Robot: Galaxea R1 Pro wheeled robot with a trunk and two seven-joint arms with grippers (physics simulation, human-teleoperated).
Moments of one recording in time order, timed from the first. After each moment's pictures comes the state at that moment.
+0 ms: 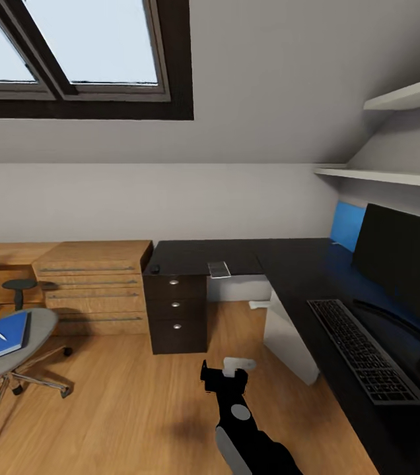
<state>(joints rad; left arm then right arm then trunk) 0.12 0.08 -0.02 -0.96 0.34 -0.02 0.17 -0.37 0.17 0.59 -0.98 -0.42 0.06 -0.52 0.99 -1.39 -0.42</state>
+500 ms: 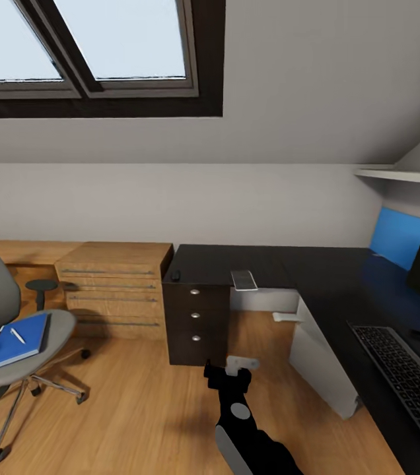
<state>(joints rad) 0.12 0.08 -0.02 -0.96 0.34 -0.02 0.17 -0.37 0.17 0.60 -1.00 -0.42 0.06 -0.59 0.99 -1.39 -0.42</state>
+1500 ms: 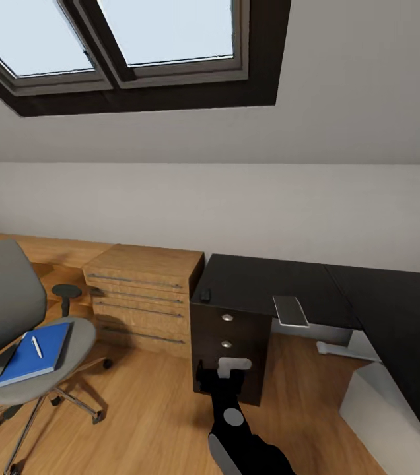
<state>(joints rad) 0.12 0.08 -0.02 -0.96 0.33 -0.02 0.17 -0.37 0.17 0.67 -1.00 -0.40 0.04 -0.59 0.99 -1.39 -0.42</state>
